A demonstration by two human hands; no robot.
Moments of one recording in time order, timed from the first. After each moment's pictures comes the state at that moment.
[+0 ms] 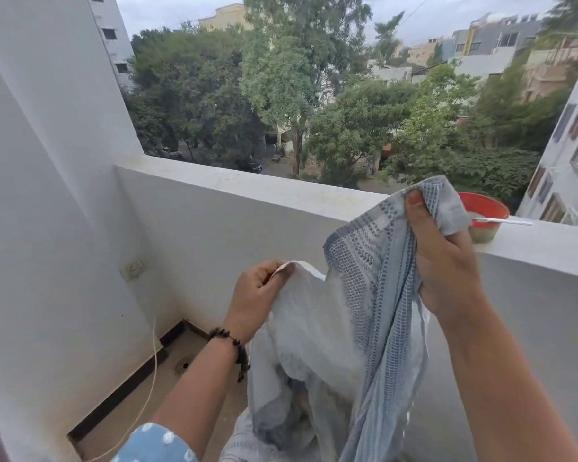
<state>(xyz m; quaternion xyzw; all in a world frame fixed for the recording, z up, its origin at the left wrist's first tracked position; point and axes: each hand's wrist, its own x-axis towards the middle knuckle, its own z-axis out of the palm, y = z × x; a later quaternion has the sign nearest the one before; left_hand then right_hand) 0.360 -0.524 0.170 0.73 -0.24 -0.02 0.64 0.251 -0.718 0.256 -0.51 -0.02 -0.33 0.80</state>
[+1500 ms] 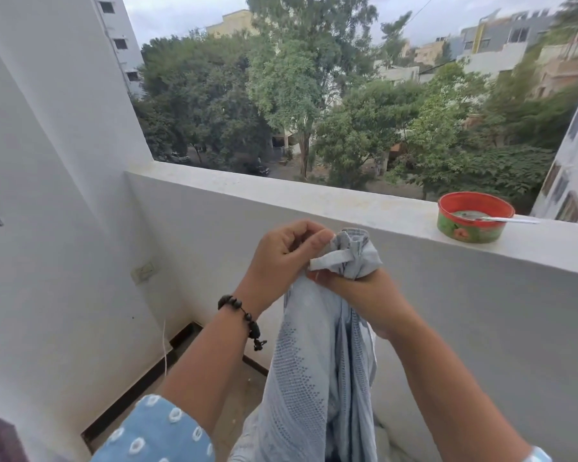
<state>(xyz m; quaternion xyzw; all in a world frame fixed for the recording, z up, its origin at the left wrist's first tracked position) 0.343 -0.549 0.240 0.69 -0.38 -0.02 0.62 0.270 -0.683 0.210 -0.67 -0.04 -0.13 0.73</state>
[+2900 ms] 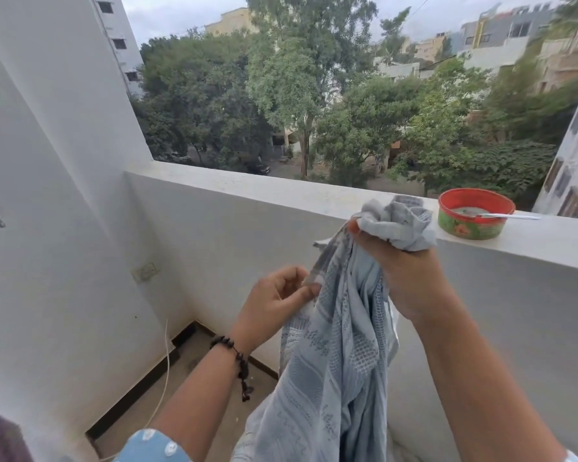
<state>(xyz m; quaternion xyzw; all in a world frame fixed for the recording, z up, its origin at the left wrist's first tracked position) 0.340 -0.525 0.178 0.73 -0.34 -0.10 0.59 0.260 -0.704 0.238 -0.54 -0.07 -0.27 0.79</state>
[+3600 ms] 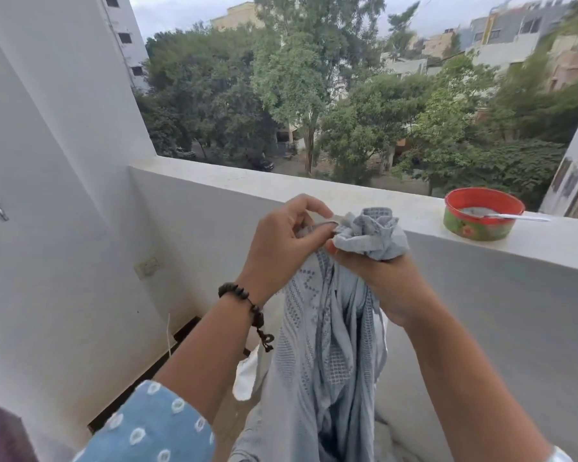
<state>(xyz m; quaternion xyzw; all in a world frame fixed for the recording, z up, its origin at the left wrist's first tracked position) 0.345 -0.554 0.255 0.76 -0.38 0.11 0.52 0.268 -0.694 0.227 -0.61 -0.08 -0.17 0.77</state>
